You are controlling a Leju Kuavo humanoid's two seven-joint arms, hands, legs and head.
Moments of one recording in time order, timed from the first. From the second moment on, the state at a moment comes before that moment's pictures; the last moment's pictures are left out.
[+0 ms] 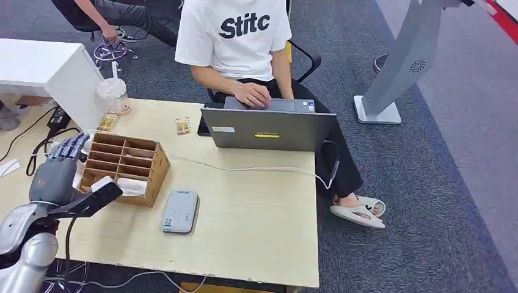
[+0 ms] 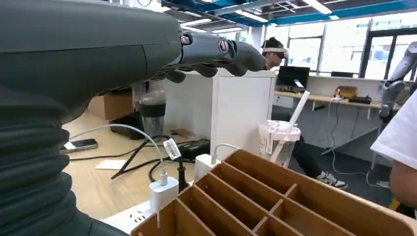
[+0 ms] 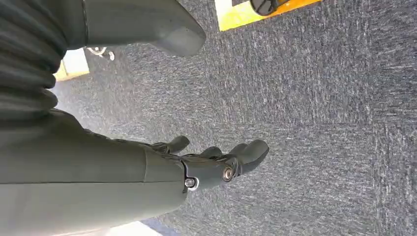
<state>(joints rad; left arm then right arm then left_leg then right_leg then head) -0.34 0.33 -0.22 -1.35 -0.92 0.07 -0.09 -0.09 0.13 -1.01 -0.22 0.86 -0.36 0.06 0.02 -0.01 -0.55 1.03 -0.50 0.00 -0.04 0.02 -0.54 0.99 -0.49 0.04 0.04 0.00</state>
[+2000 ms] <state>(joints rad) -0.34 0.48 -0.40 -1.36 -0.99 -0.12 0.12 -0.09 0.13 -1.07 -0.22 0.88 -0.34 0.05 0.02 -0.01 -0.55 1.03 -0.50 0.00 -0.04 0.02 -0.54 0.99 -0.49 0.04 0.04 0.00</state>
